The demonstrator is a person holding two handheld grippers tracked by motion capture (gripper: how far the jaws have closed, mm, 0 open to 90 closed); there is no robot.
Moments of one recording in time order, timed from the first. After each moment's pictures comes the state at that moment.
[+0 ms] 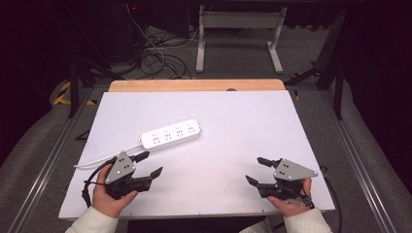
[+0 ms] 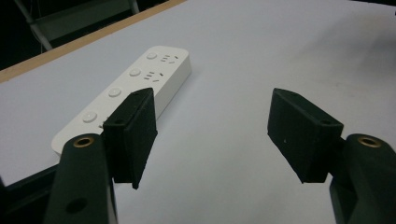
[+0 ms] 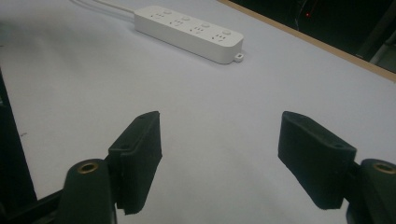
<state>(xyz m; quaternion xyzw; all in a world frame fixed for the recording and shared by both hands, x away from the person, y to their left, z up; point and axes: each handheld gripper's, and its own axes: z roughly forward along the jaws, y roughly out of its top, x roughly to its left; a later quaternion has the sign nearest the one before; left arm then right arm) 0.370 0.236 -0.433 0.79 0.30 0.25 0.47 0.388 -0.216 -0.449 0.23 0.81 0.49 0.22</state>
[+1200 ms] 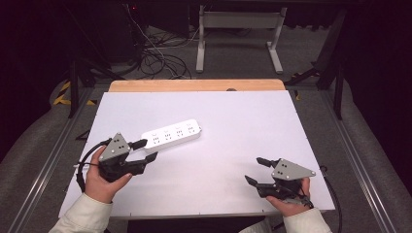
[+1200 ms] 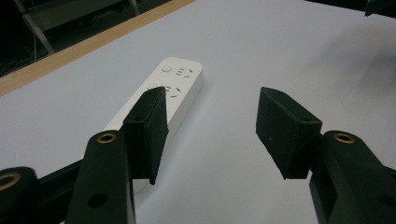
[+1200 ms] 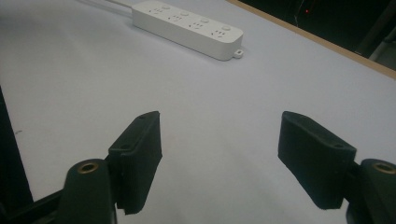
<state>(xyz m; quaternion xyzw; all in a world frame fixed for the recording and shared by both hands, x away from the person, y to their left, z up) 0.398 0.247 -0.396 0.81 0.31 0.22 0.45 0.388 -0.213 -0.450 0.23 0.82 0.48 0.22</state>
